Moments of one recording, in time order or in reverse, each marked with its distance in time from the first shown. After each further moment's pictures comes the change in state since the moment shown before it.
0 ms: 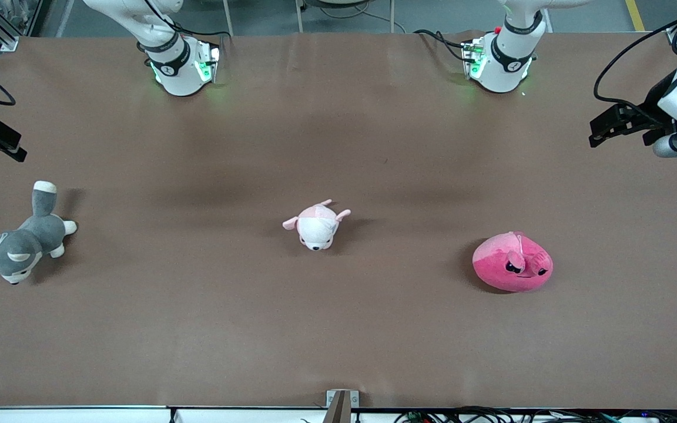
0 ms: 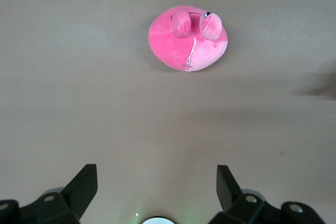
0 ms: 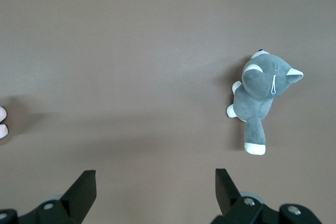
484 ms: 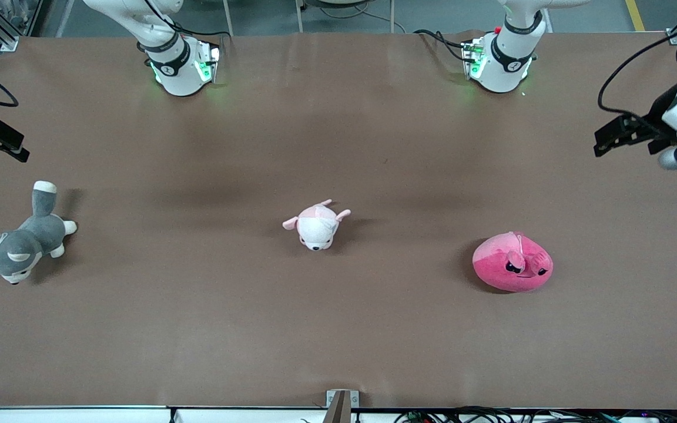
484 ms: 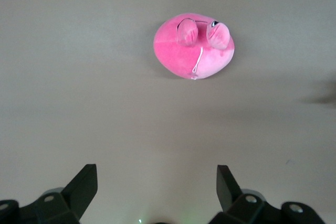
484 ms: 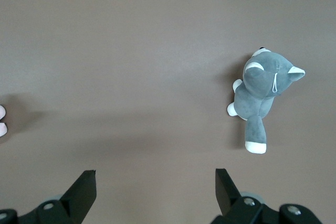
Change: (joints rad) left arm 0.006 0.082 0.001 0.047 0.018 0.036 0.002; right arm 0.000 -0.001 0.000 -0.008 0.000 0.000 0.000
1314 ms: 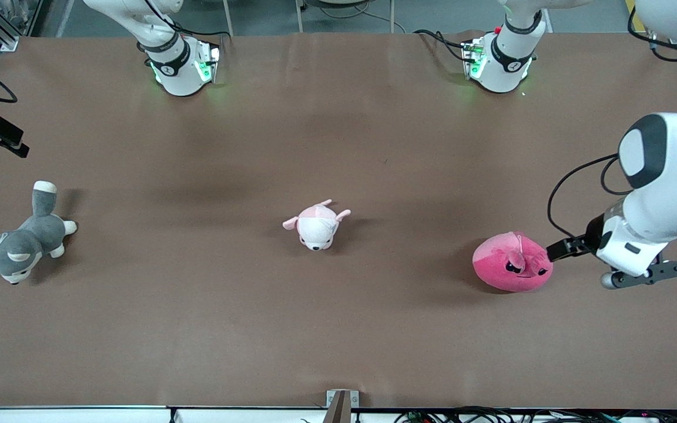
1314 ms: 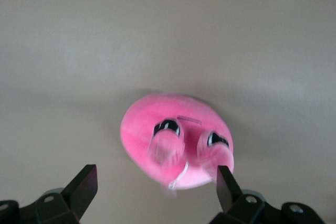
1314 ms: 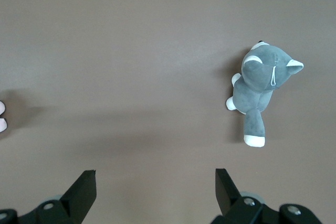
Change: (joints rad) left arm -0.003 0.351 -0.005 -0.029 -0.006 0.498 -0.187; right arm -0.002 -0.014 -0.009 -0.003 0.000 -0.025 0.000
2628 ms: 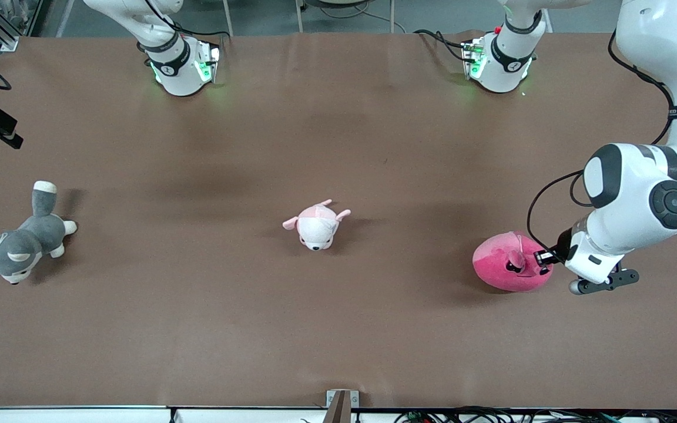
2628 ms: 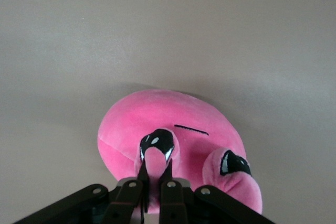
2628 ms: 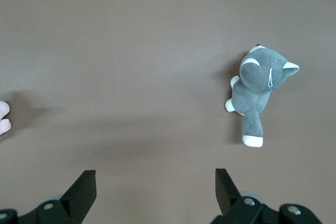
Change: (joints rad) left arm 0.003 0.032 -0.008 -0.106 -0.024 0.105 -0.004; right arm 0.000 -0.034 0.008 -0.008 0.000 -0.001 0.000
